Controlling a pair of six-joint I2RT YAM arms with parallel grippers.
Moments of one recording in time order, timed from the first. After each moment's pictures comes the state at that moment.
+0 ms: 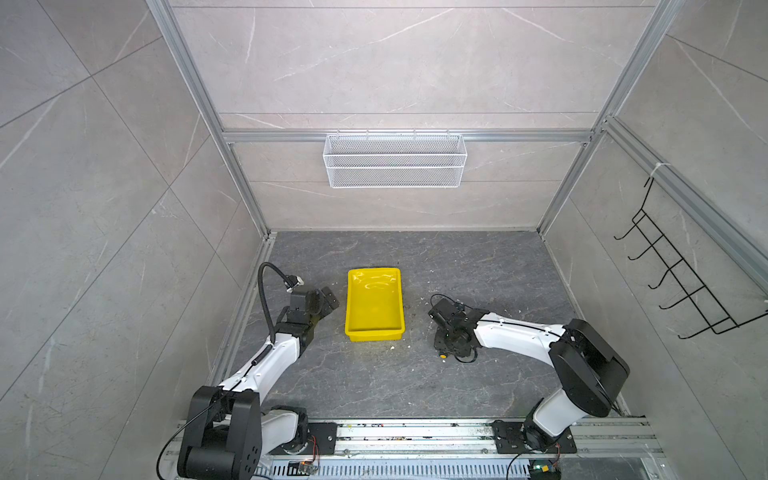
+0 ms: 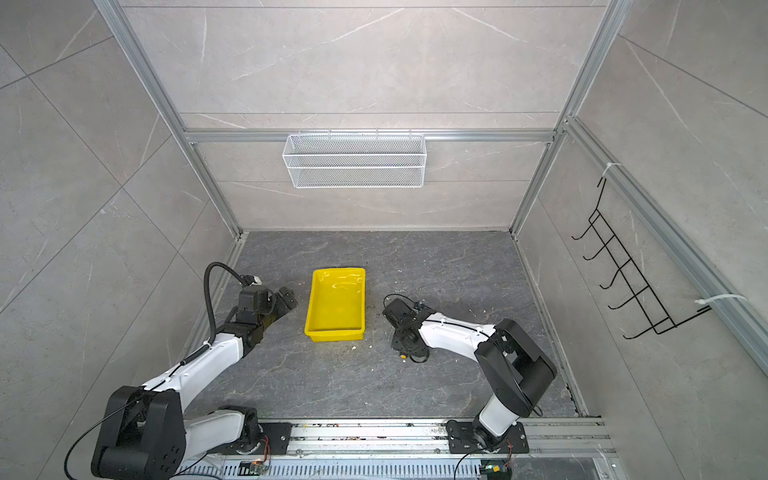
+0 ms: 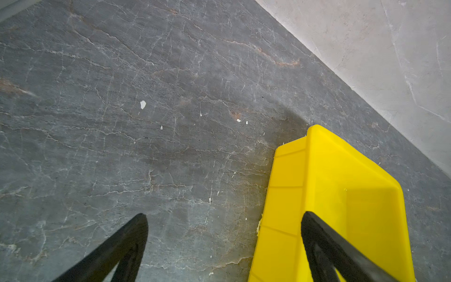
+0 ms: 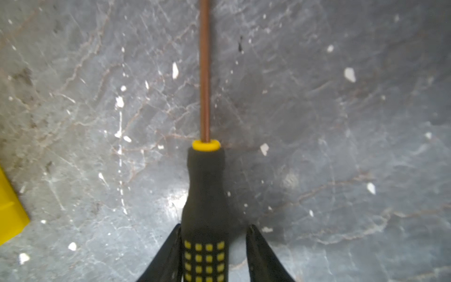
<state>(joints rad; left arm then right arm) -0.16 1.19 0.58 -0.04 -0.13 -0.66 0.75 1.63 0.89 -0.59 0.14 0.98</state>
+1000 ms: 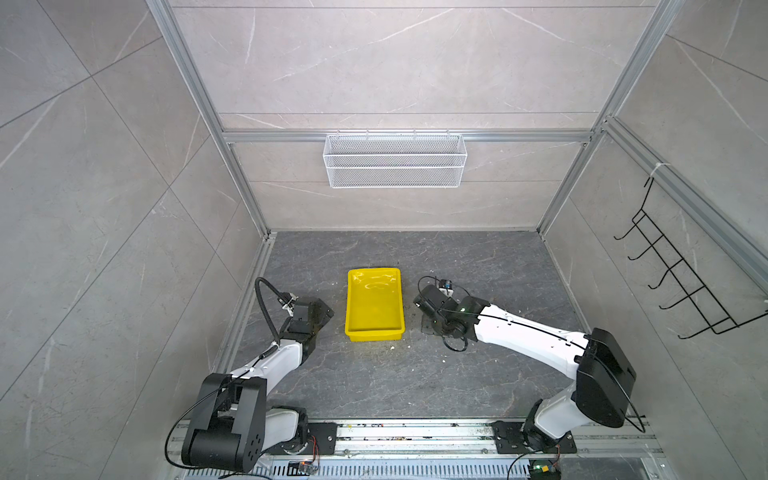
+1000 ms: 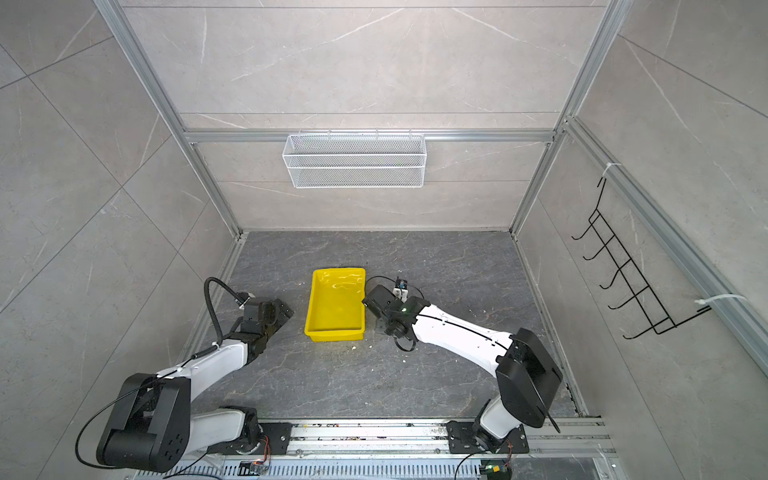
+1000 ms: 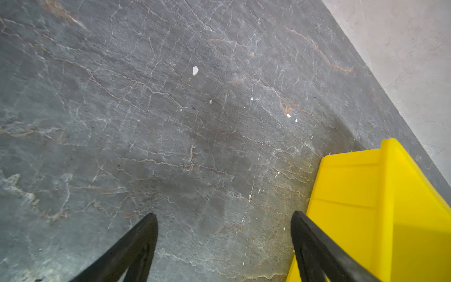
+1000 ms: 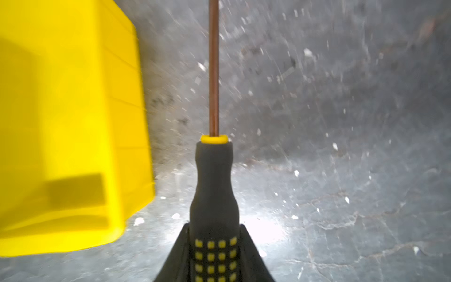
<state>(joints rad) -0.15 1.27 0.47 0.04 -0.22 -0.83 0.87 1.58 1.20 -0.75 0.32 0.90</state>
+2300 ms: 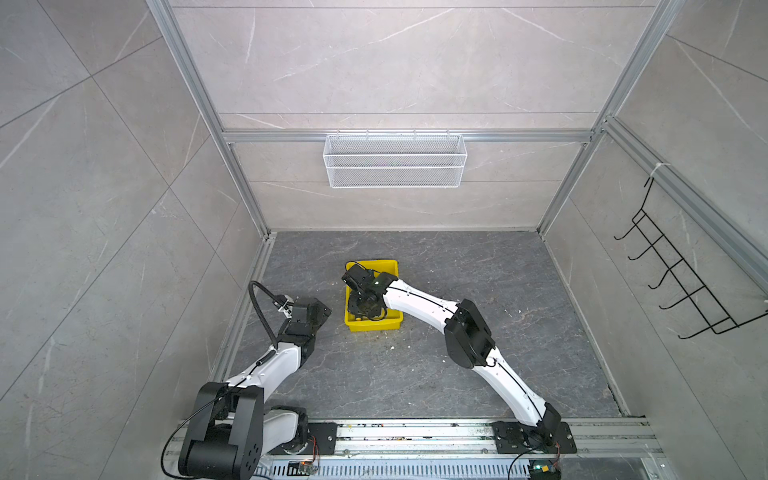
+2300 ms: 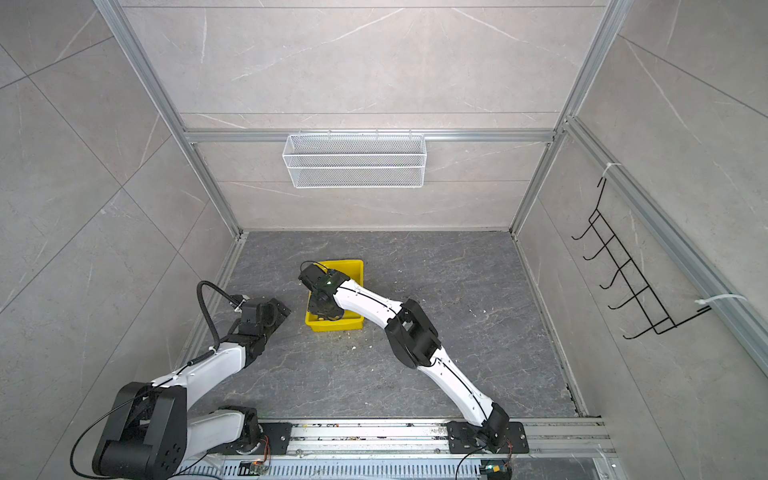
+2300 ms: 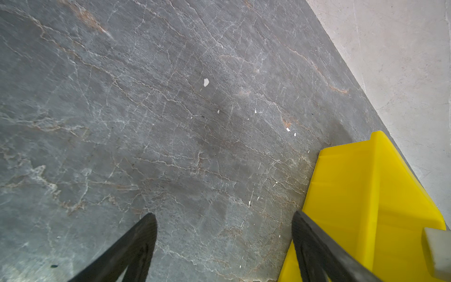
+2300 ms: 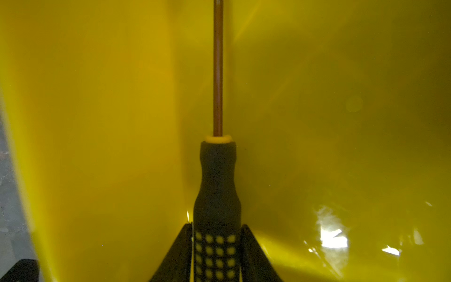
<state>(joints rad) -0.15 1.22 0.46 0.04 -0.26 -0.90 0.91 2.55 2.31 -0.86 0.00 0.93</state>
